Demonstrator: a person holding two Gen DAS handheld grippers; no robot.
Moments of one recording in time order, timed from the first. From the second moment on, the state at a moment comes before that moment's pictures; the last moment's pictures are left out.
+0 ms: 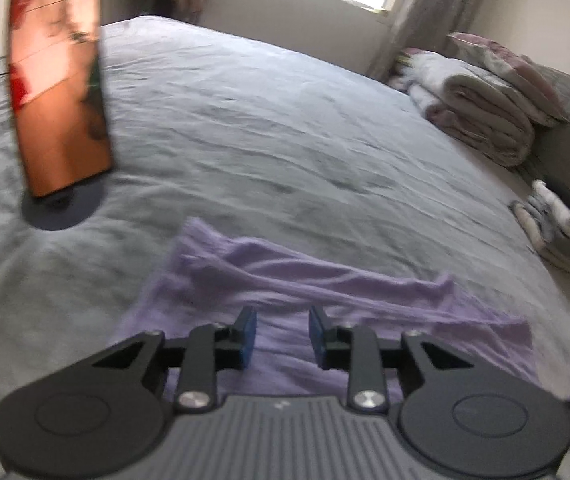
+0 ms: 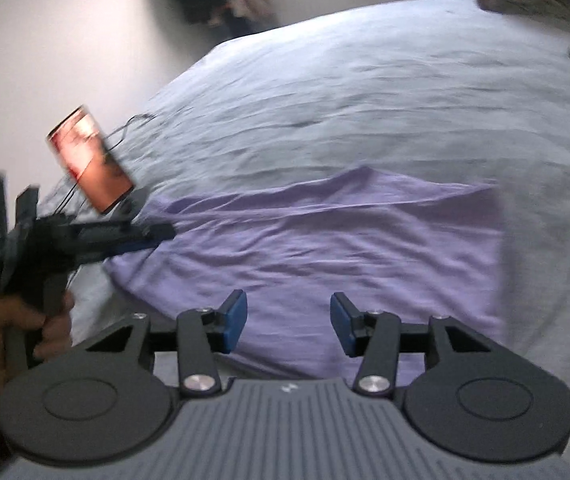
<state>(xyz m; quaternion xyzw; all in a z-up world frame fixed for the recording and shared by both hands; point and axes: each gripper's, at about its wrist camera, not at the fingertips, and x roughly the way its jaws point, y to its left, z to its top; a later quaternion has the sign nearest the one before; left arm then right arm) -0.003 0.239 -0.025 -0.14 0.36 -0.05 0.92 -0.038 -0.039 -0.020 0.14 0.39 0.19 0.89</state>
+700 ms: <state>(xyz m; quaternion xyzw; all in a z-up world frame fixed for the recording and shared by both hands) -0.020 0.140 -0.046 0.01 0.32 -0.25 0.91 0.052 -0.128 -0.046 0.23 0.42 0.18 0.86</state>
